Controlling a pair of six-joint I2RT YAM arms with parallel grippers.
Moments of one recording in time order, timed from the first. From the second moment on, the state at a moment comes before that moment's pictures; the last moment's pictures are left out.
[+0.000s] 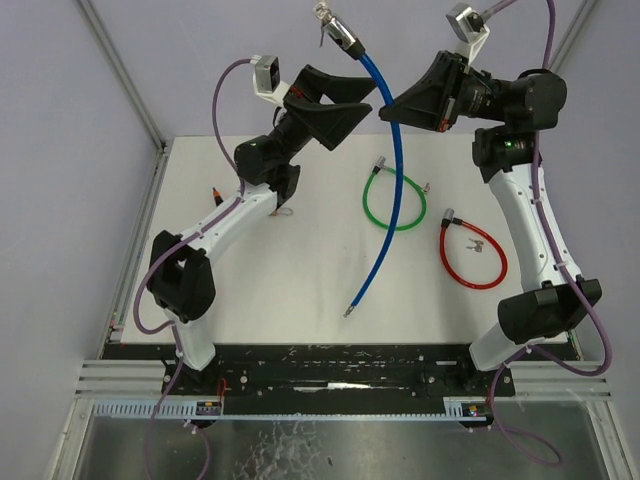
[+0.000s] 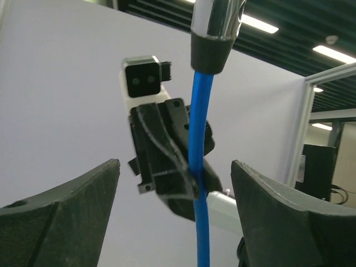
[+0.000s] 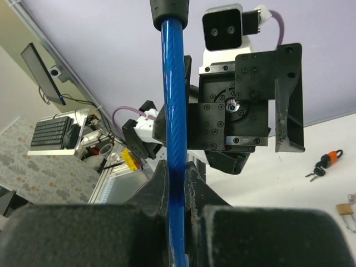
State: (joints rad) left arm -0.53 1.82 1.63 1.32 0.50 -1.17; right arm 0.18 1.59 1.85 0.58 -1.30 1.25
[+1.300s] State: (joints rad) left arm -0.57 1.45 1.47 0.79 0.44 -0.62; right arm 0.30 1.35 1.65 -0.46 -1.10 -0.17
